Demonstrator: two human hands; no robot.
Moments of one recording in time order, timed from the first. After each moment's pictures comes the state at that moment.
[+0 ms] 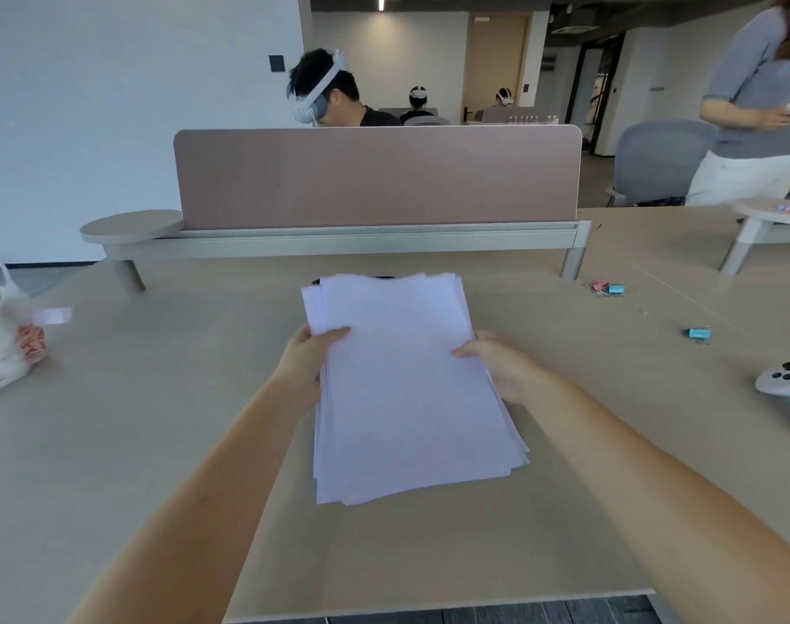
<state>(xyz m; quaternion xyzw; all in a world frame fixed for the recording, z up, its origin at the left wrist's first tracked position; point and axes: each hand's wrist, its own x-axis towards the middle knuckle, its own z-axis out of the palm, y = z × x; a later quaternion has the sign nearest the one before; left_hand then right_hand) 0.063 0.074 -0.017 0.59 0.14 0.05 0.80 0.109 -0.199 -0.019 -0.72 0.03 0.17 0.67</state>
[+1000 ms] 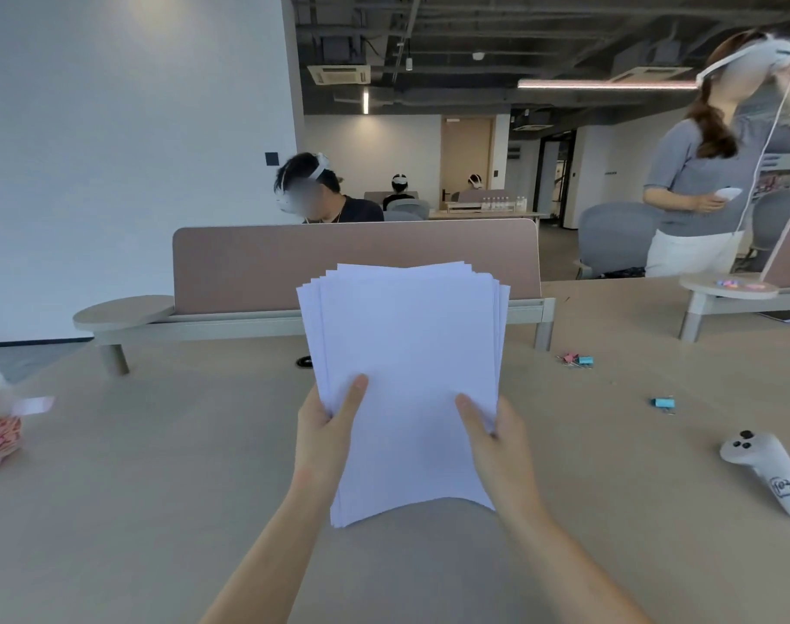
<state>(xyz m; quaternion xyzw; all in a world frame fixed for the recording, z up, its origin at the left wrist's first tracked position) -0.001 -0.005 0.036 0.64 0.03 0.21 0.74 0.007 -0.194 0.019 -0.70 -0.08 -0.20 0.68</state>
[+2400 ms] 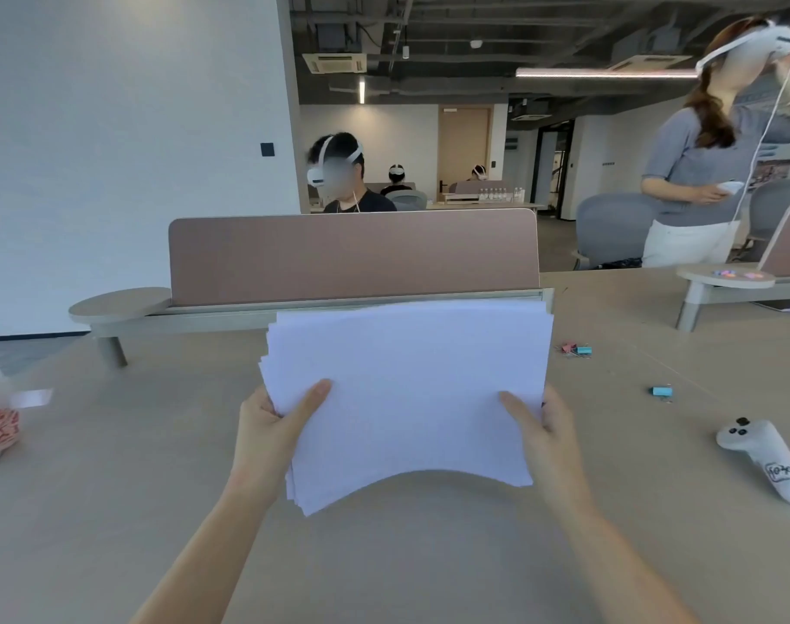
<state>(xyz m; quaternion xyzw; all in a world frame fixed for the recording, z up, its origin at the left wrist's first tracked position) -0.009 0.056 0.023 0.66 -0.01 0.23 0.72 0.007 -0.239 0.014 -0.68 -0.05 -0.20 0.71</state>
